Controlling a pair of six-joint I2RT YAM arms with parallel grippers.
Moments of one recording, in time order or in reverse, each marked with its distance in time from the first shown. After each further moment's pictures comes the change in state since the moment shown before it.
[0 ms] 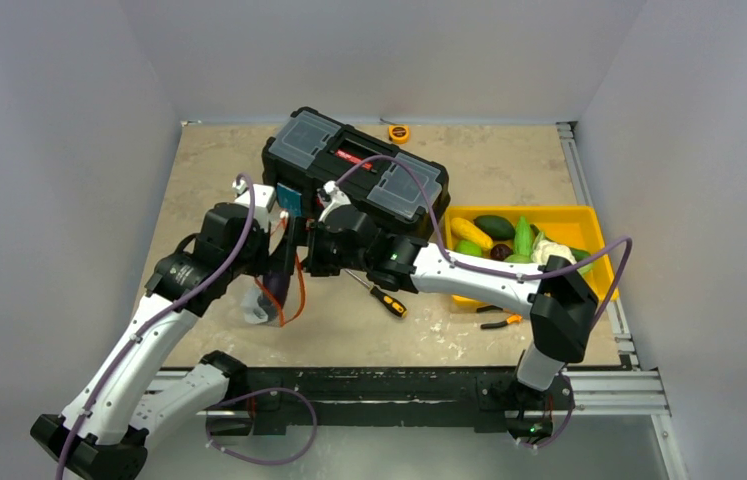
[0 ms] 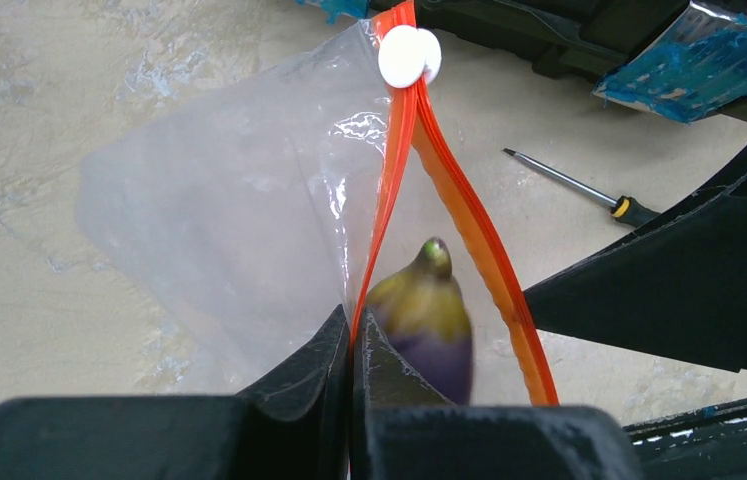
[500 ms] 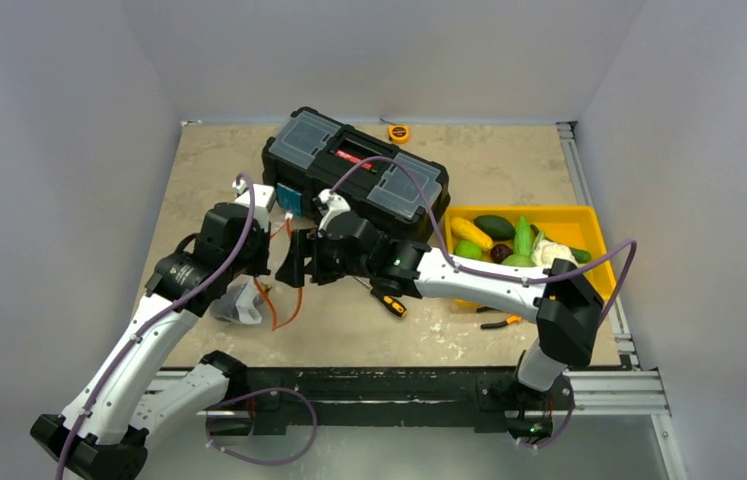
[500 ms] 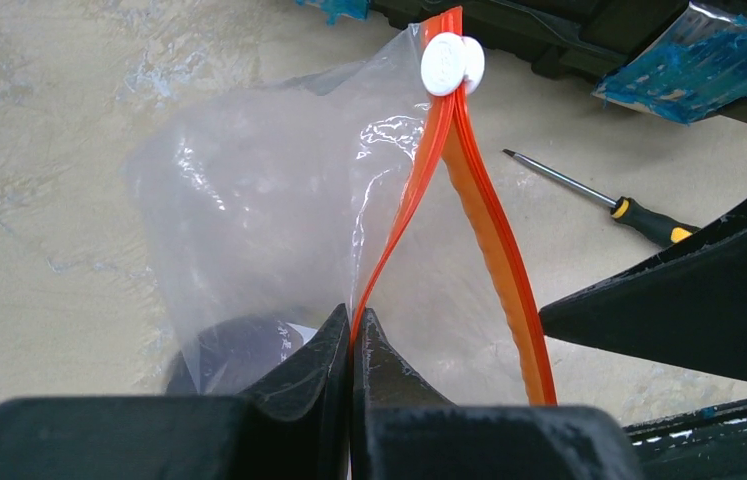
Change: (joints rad) left arm 0.000 0.000 0.000 0.001 0.000 0.000; right arm 0.013 -0.032 -0.035 -0.020 0.013 -0.148
